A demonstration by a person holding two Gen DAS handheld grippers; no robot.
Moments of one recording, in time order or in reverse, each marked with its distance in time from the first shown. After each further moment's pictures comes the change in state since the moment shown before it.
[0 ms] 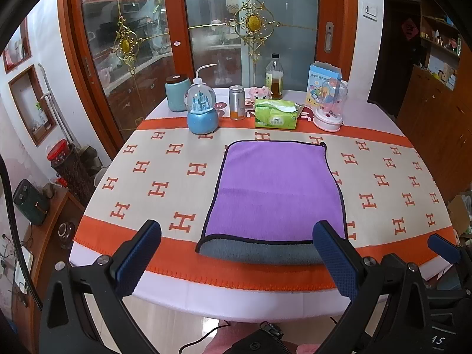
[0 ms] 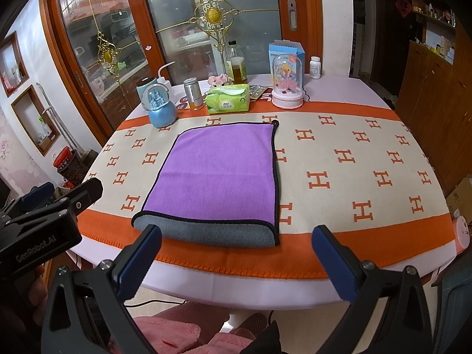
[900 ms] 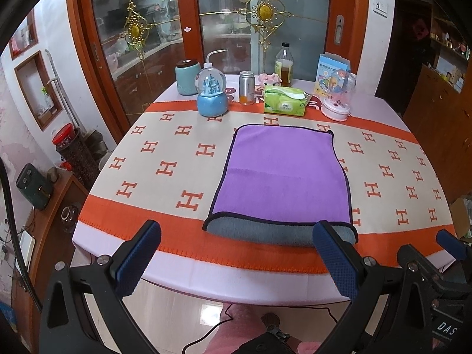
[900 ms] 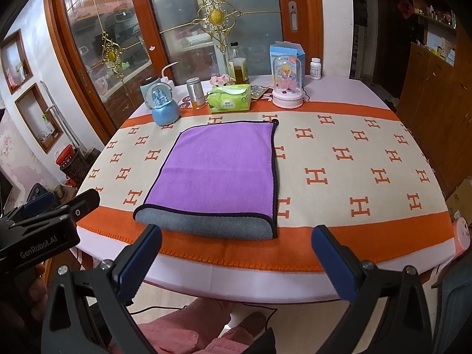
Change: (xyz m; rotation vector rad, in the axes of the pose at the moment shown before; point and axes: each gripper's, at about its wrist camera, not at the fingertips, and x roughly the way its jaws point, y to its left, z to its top) left arm -0.007 0.008 -0.018 -0.034 0.065 0.023; right arm -0.006 0.000 -0.010 0.002 -0.005 0.004
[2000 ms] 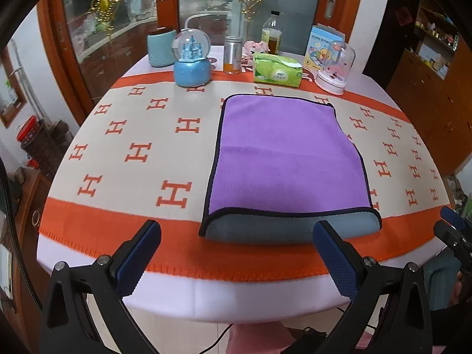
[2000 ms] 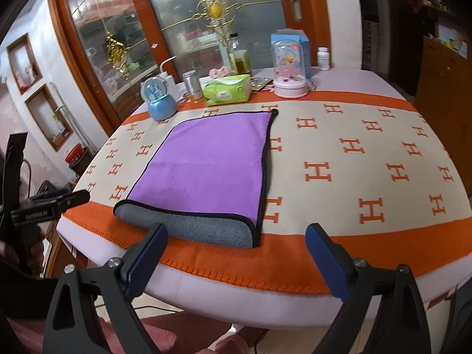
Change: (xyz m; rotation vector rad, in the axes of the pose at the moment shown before) left arm 0.112 0.050 -0.001 0.052 0.098 -0.166; right arm 0.062 -0.061 -0.016 -0.024 -0.013 0.110
